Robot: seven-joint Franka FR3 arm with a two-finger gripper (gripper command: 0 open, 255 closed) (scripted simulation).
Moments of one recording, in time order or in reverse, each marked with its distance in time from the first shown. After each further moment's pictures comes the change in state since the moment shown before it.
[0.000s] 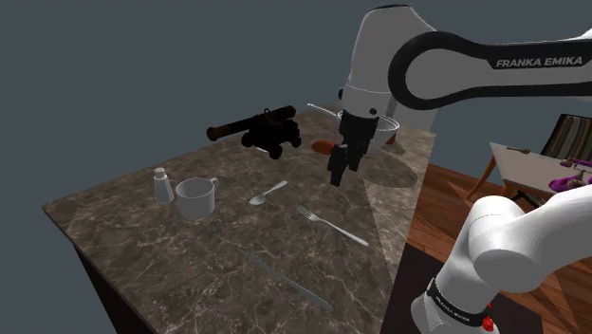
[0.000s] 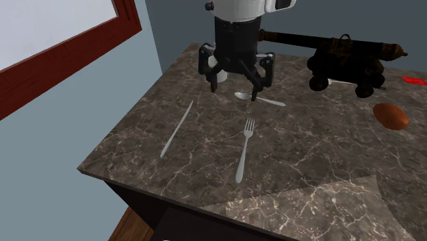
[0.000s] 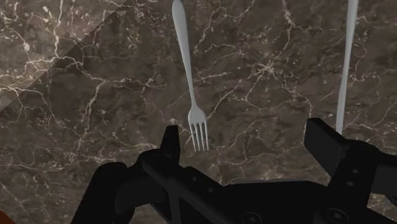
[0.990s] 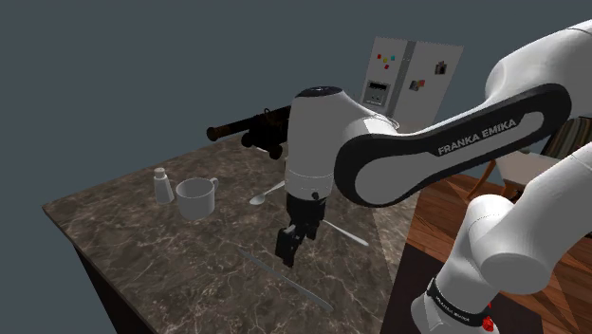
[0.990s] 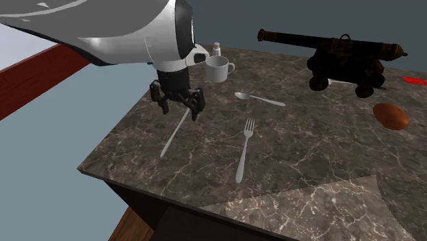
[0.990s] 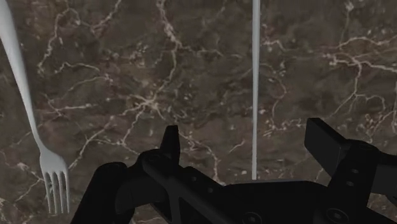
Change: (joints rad) arm 0.097 0.338 0.265 -0.022 0.105 0.320 0.211
